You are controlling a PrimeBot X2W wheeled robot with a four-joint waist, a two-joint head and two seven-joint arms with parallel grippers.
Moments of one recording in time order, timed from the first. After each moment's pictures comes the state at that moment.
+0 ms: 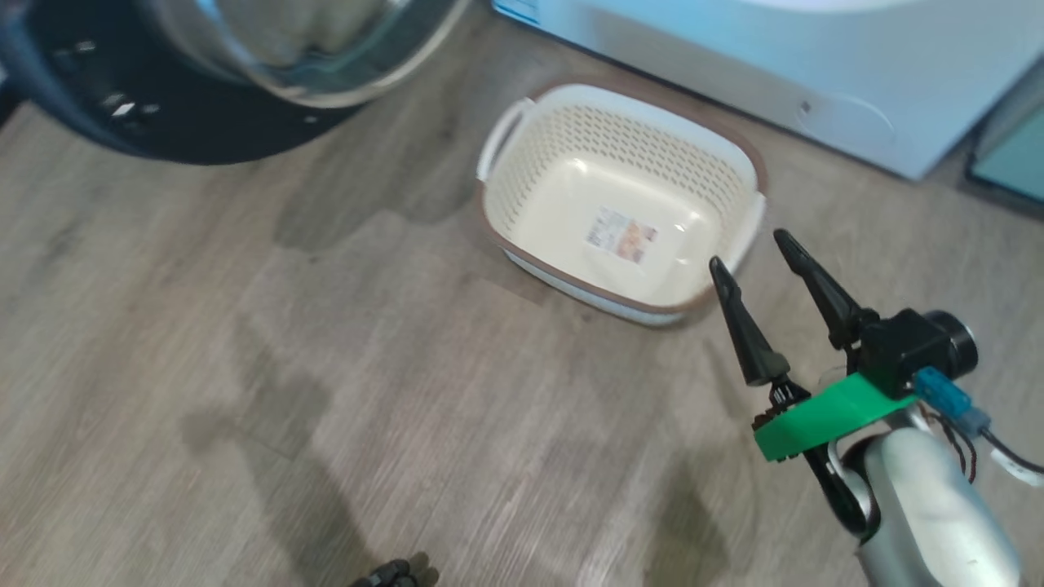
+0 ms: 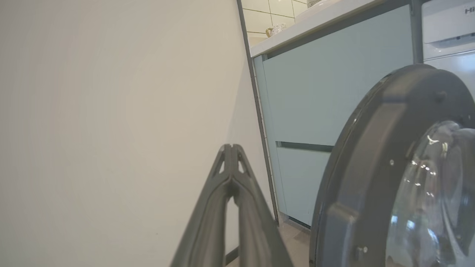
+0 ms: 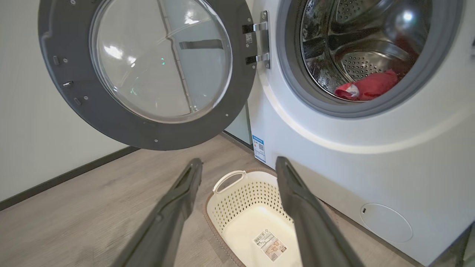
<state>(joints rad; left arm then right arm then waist) -0.48 0.31 0.50 0.16 -0.15 -0.03 -0.26 -0.21 -0.17 0.20 0.16 0.18 0.13 -0.25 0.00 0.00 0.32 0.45</state>
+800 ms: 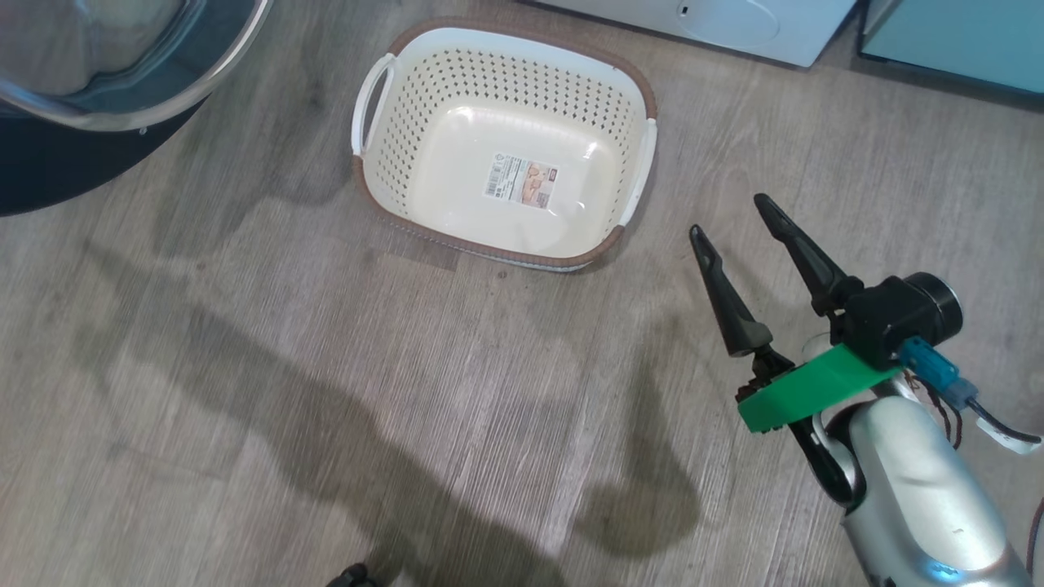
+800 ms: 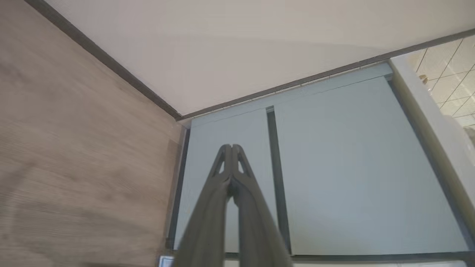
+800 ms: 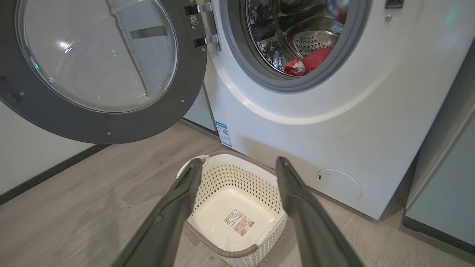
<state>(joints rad) -1.13 0.51 1.05 1.17 -0.78 -0.04 0.00 -0.29 -0.16 0.23 0.18 0.18 0.13 -0.25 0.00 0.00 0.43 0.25</state>
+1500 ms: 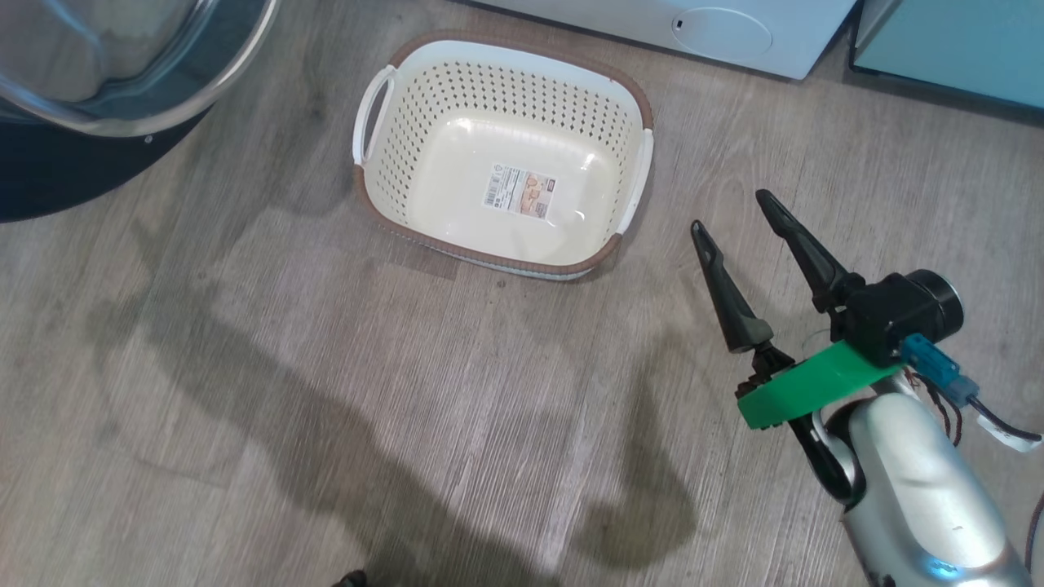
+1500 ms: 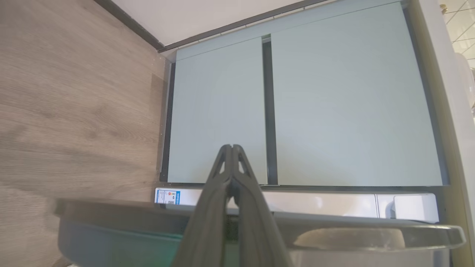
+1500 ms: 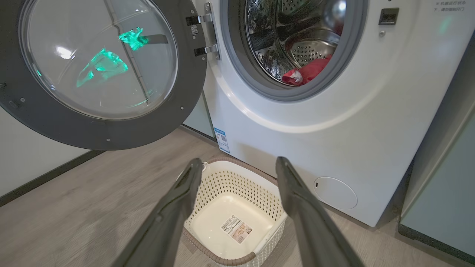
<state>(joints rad) -1.17 0.53 1.03 1.28 -0.84 -0.10 0.26 -0.30 -0.16 0.23 0.18 0.18 0.13 -0.25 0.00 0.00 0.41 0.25</state>
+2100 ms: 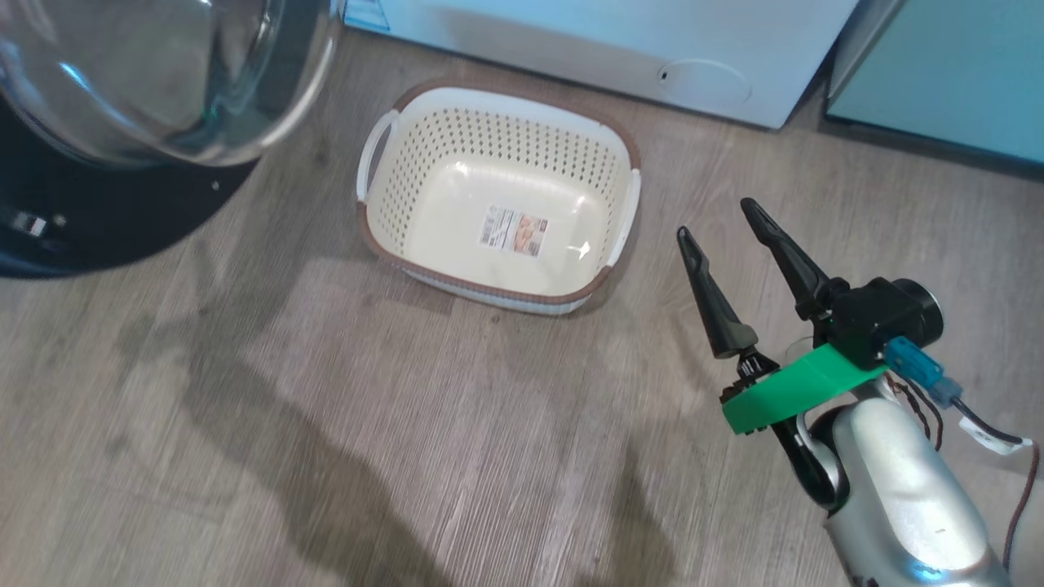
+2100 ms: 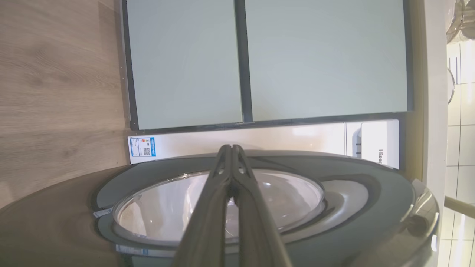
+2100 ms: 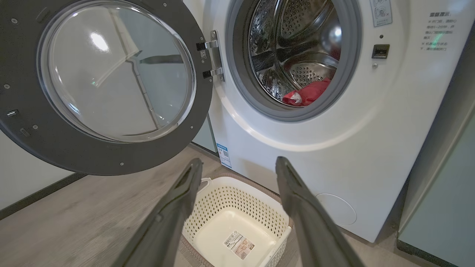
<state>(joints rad) -1.09 0.41 0.94 1.13 -0.93 -0.12 0.51 -0.29 -0.12 0.23 0.20 0.18 0.13 -0.25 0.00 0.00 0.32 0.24</state>
